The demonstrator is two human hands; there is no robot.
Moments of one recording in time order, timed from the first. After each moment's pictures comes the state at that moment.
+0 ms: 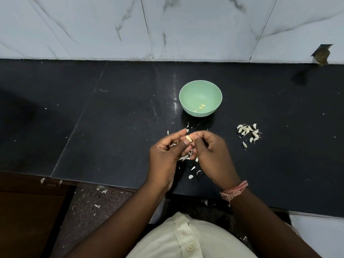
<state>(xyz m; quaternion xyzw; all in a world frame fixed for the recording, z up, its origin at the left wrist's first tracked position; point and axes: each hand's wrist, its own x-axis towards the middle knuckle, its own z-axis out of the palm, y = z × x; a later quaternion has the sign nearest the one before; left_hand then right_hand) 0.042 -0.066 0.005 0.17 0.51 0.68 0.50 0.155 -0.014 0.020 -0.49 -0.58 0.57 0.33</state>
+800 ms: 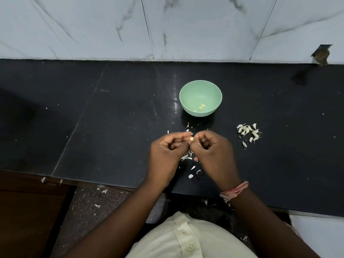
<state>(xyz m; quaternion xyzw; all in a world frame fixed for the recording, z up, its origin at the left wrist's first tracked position) 0.035 -0.069 0.010 0.30 0.58 0.63 0.42 0.159 -0.016 0.019 -0.52 -0.66 0.44 0.33</state>
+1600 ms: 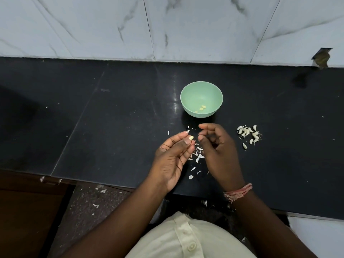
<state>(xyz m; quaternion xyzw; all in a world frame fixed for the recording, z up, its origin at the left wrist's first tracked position) 0.041 -0.063 0.011 0.03 0.42 0.68 0.60 0.165 -0.010 0.013 -0.46 -0.63 0.47 0.41</state>
